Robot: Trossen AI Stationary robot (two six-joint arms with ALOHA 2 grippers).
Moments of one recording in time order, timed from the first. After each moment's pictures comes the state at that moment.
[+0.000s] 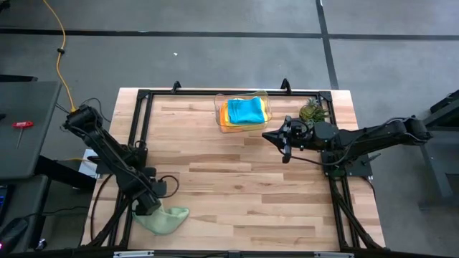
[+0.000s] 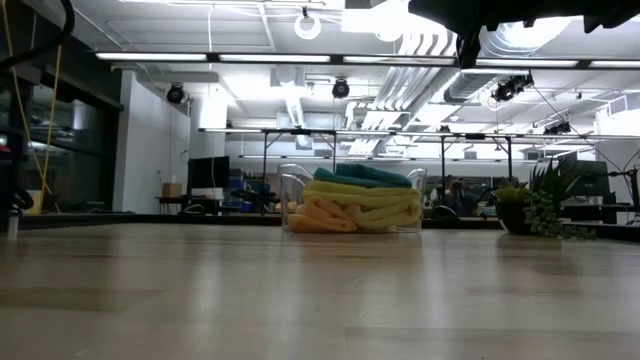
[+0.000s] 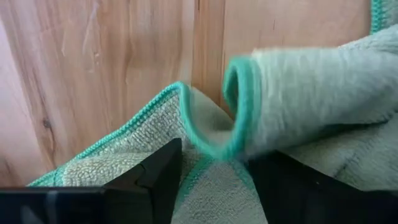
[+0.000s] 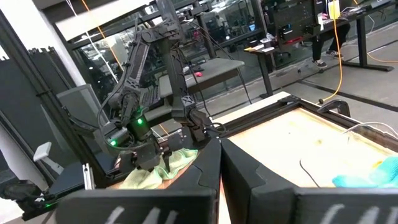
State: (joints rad) left arm -0.77 1.36 0.60 -0.83 0.05 -0.94; right arm 0.07 0.94 0.53 0.43 0.20 0.34
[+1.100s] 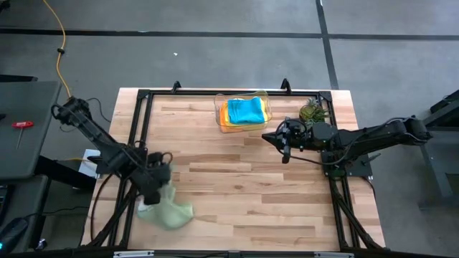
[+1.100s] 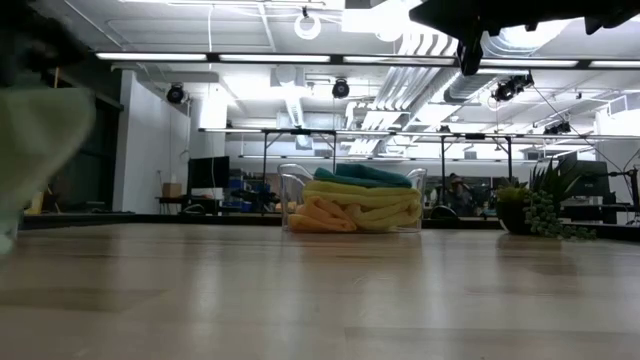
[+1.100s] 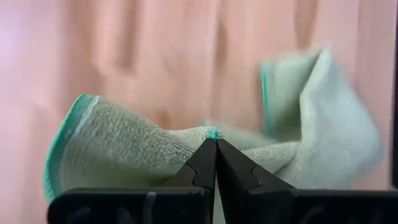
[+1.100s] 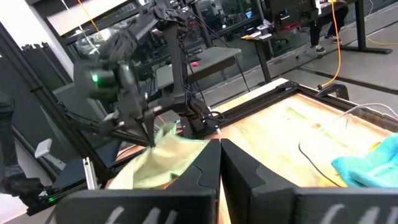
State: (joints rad) left arm -0.60 1.07 0.82 -0.98 -0.23 -0.78; right arm 0.07 0.94 0.53 0.39 0.20 0.39
